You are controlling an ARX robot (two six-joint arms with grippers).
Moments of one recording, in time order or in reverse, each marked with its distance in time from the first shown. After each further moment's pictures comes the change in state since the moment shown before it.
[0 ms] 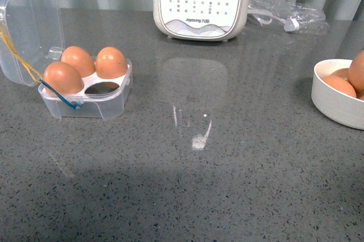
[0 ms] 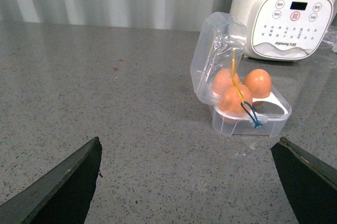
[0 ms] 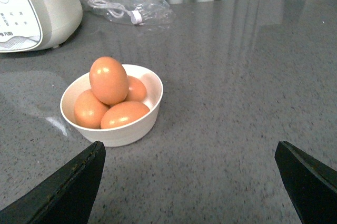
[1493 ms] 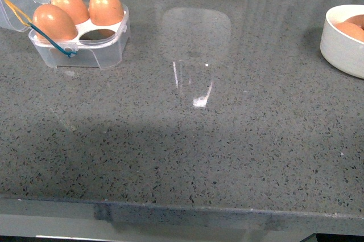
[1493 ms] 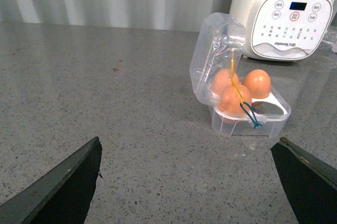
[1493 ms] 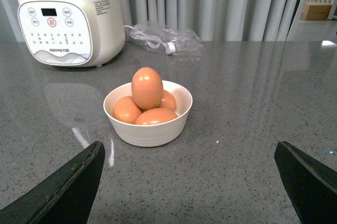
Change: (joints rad) left arm 0.001 0.000 0.000 0.000 0.000 0.000; right arm -0.036 -0.464 -0.172 -0.105 -0.155 -0.068
